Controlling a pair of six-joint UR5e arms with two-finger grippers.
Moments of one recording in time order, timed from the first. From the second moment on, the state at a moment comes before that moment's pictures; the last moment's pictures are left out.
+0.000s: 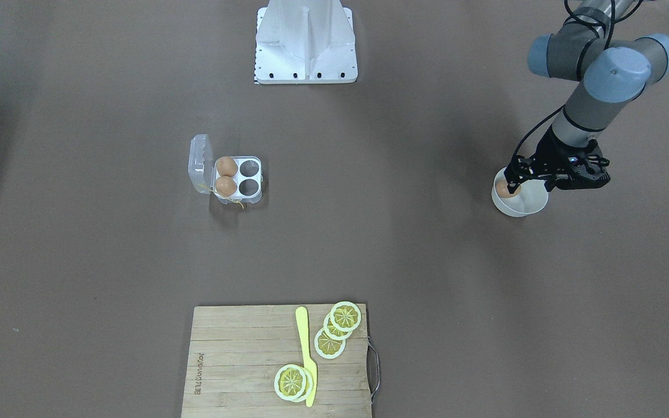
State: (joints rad) left arm -0.83 -1.65 -1.78 -1.98 -2.02 -0.99; right arm 1.58 -1.58 1.63 -1.60 2.48 0.11
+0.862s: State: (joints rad) left arm -0.79 -1.66 -1.76 -1.98 -2.02 -1.01; right arm 1.58 -1.58 1.63 -1.60 2.48 0.11
